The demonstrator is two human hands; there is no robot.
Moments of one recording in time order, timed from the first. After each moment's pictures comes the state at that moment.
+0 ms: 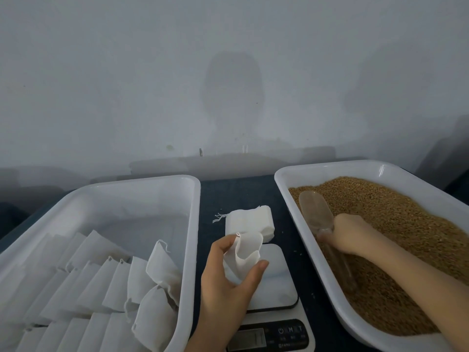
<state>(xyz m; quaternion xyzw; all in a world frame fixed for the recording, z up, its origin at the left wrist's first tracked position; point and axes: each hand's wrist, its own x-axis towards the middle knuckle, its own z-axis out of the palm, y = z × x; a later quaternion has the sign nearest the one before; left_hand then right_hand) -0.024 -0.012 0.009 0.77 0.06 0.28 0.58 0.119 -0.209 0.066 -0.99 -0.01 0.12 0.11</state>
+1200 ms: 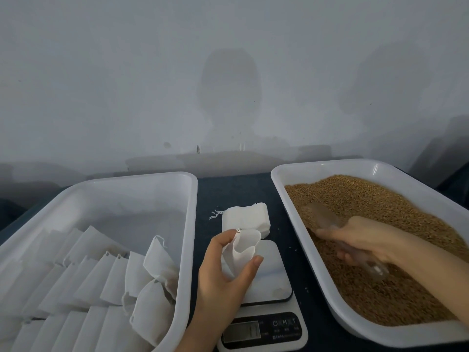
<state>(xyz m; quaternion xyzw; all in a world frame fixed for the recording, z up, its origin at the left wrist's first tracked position) -0.025 -0.009 0.009 0.77 0.03 0.28 0.57 0.112 -0.240 0.072 -0.84 0.09 0.26 0.46</state>
